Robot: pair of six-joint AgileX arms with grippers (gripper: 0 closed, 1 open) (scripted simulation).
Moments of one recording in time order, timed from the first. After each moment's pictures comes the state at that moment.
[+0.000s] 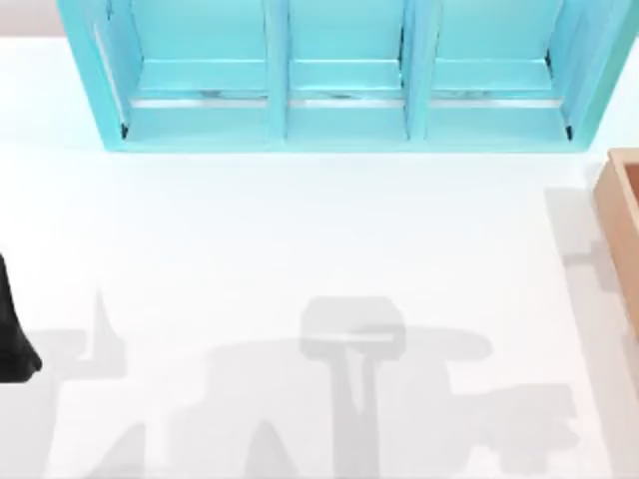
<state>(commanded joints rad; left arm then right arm) 0.00 0.00 0.00 0.00 0.00 0.00 0.00 1.46 1.34 -1.35 0.06 0.07</state>
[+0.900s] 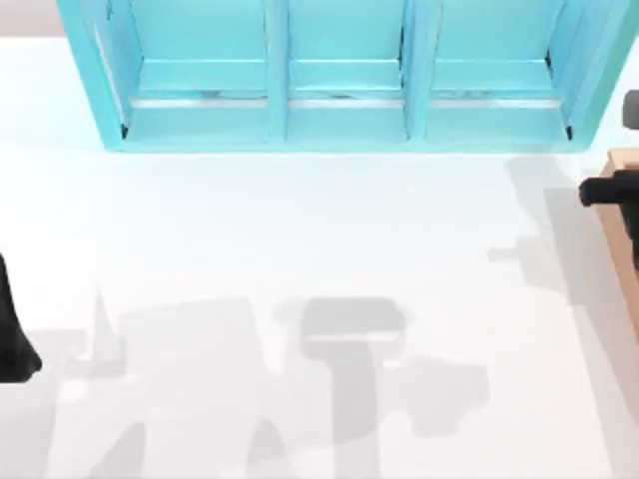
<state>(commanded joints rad) 0.00 0.00 0.00 0.00 0.00 0.00 0.24 1.63 1.40 -1.33 0.00 0.26</state>
